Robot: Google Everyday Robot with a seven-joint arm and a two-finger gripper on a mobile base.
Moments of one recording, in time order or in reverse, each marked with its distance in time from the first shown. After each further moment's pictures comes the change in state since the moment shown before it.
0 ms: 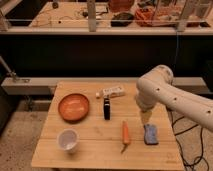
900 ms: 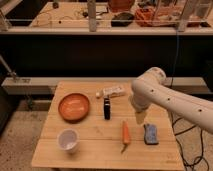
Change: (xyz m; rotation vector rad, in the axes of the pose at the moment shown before) arm -0.024 -0.009 0.019 0.002 -0.032 -0.050
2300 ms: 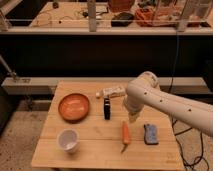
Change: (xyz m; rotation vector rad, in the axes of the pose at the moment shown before) arm -0.026 -0.007 0.029 0.003 -0.055 -0.080
